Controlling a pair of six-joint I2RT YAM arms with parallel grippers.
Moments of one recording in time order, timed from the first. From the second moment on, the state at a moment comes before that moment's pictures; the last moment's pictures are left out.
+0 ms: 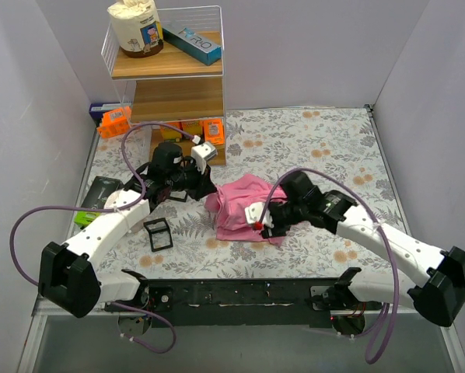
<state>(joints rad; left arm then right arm) -0.47 1.24 0.98 -0.34 0.51 0.12 0.78 1.11 0.94 -0.67 -0.56 -0.89</state>
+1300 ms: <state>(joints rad) -0.32 1.25 0.95 -0.28 0.64 -0.16 1.11 1.75 0.87 0.09 -0.32 -0.87</state>
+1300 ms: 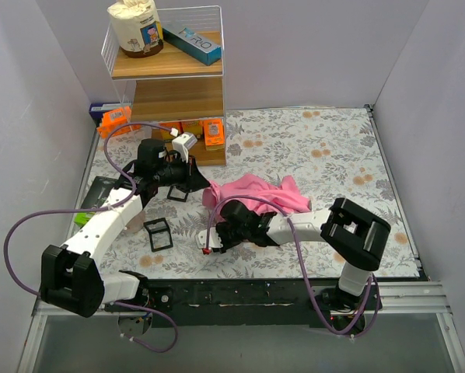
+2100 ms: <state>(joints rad) -0.28 1.22 0.95 -0.30 0.68 -0.17 1.06 1.80 0.99 -0.07 -0.46 -0.55</state>
